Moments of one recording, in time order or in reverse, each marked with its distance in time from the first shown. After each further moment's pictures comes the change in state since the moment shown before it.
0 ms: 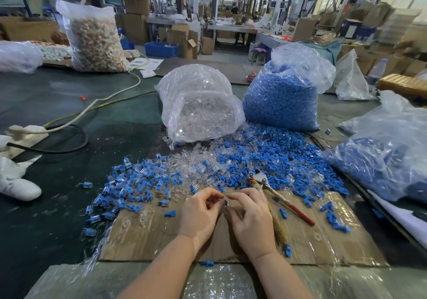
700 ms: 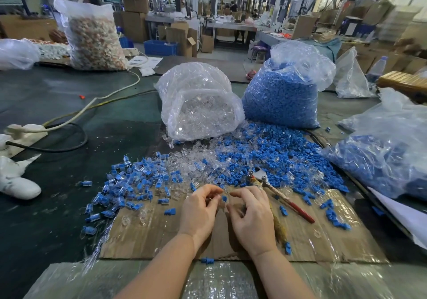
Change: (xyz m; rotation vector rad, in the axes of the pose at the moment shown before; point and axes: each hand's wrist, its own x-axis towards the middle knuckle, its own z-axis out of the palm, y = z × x) left_hand 0.001 -0.005 0.001 -0.022 -0.041 -0.023; right_hand -0.001 0.001 0.001 0.004 0.015 0.037
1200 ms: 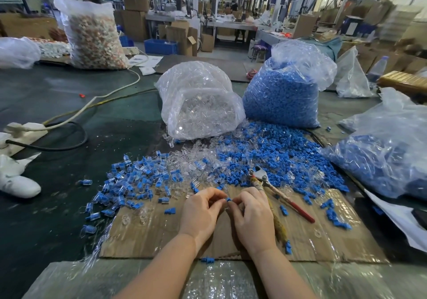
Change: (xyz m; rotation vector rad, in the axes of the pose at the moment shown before) left_hand 0.001 -0.001 0.001 0.056 -0.015 0.032; right_hand 0.002 0.000 0.001 -0.059 -0.044 0.037
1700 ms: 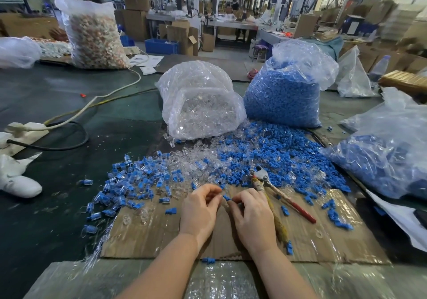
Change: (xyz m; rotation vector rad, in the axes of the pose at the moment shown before) left_hand 0.001 0.000 0.000 0.017 0.109 -0.010; right_hand 0.001 0.001 0.003 -0.028 -0.052 0.024
